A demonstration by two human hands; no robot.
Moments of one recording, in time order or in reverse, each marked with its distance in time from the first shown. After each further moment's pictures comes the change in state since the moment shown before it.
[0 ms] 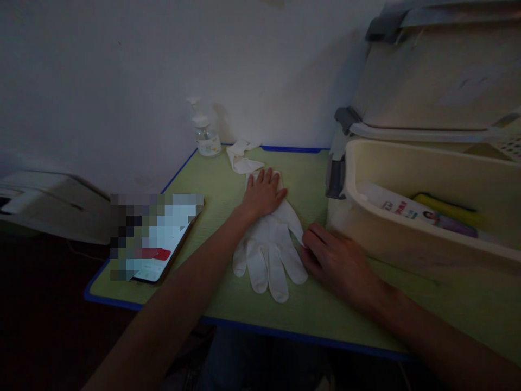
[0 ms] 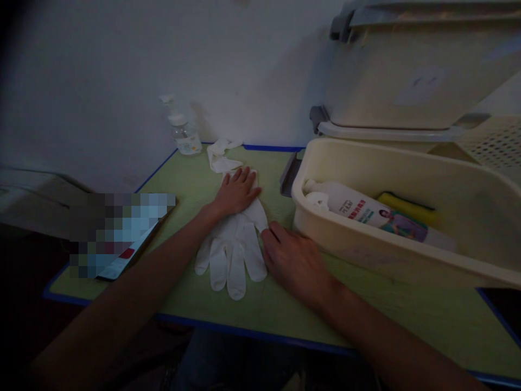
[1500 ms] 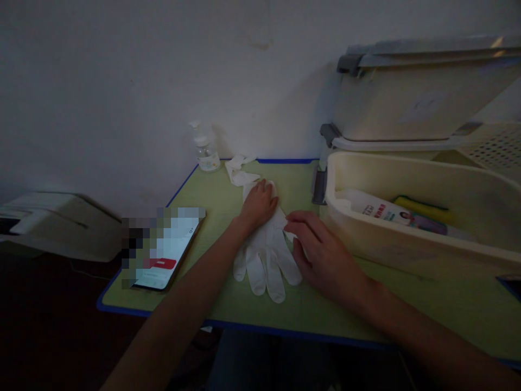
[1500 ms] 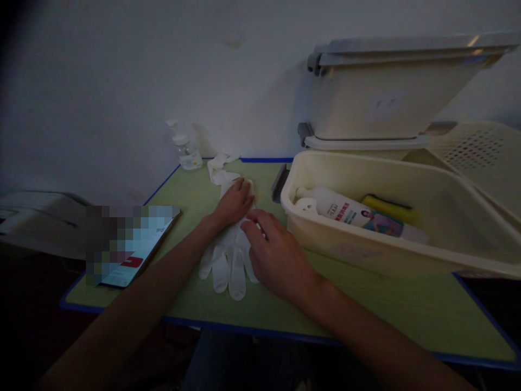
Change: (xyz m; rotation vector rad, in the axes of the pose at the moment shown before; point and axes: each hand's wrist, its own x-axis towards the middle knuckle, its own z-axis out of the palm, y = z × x) left_hand -0.004 0.000 -0.004 -0.052 0.157 0.056; right_hand 0.016 -0.013 -0.020 0.229 0.247 0.008
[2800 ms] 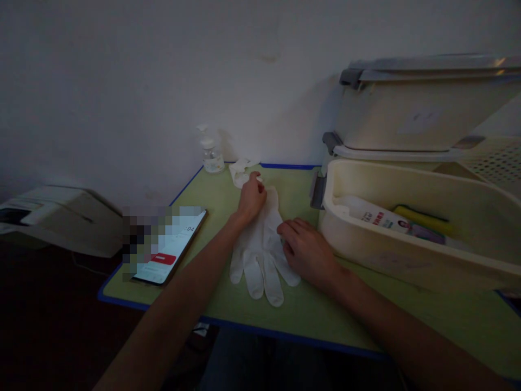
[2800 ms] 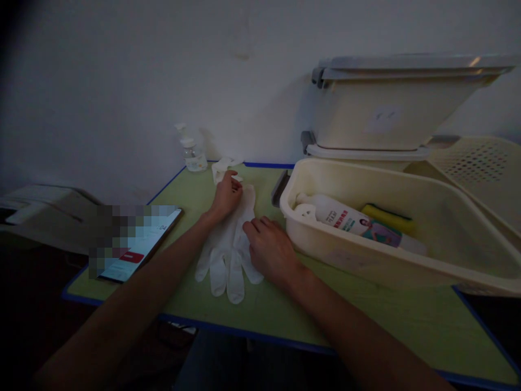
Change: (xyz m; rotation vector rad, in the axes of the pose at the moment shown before) left_hand 0.016 -0.017 -0.002 -0.419 0.285 -0.270; right_hand 0.009 0.016 0.027 -0.055 -0.242 0.015
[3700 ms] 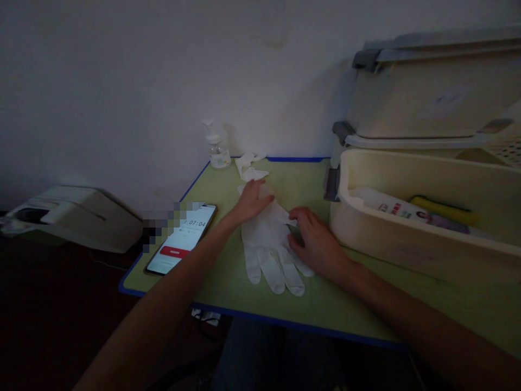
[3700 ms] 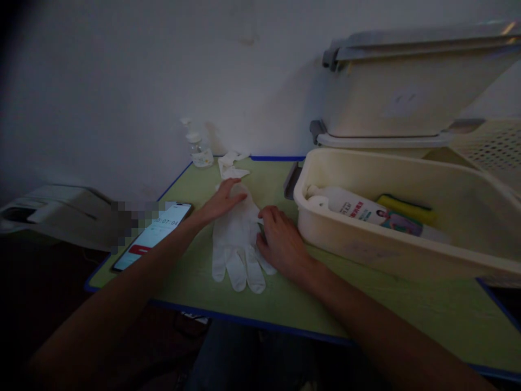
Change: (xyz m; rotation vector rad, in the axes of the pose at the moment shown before) left_hand -0.024 -0.018 -0.034 0.112 -0.273 0.052; right_hand 0.000 0.001 0.013 0.235 0.028 0.188
